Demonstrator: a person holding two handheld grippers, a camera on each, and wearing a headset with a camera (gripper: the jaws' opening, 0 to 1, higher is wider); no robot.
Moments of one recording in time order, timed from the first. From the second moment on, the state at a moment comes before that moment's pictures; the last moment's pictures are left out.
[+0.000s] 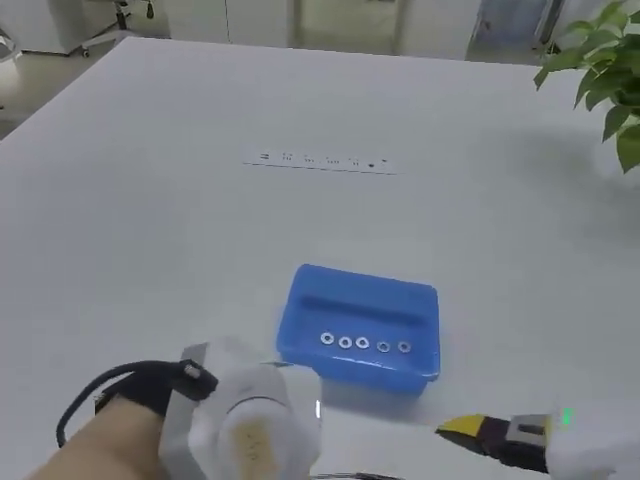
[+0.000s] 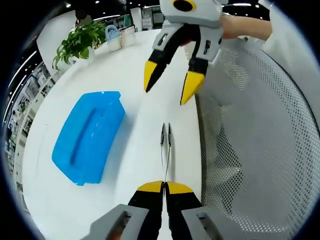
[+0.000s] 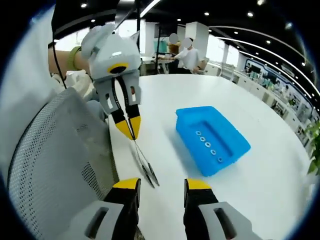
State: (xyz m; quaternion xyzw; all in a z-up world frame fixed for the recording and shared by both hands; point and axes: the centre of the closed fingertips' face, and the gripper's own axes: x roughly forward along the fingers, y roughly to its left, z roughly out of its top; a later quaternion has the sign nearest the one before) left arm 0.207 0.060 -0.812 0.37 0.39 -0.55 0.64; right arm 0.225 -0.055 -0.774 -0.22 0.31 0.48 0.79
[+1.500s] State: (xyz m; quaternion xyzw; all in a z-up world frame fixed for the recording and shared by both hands) left arm 0.257 0.113 -0.685 0.09 0.19 -0.31 0.93; right arm 0.268 -0.099 -0.689 -0.05 0.18 0.37 0.91
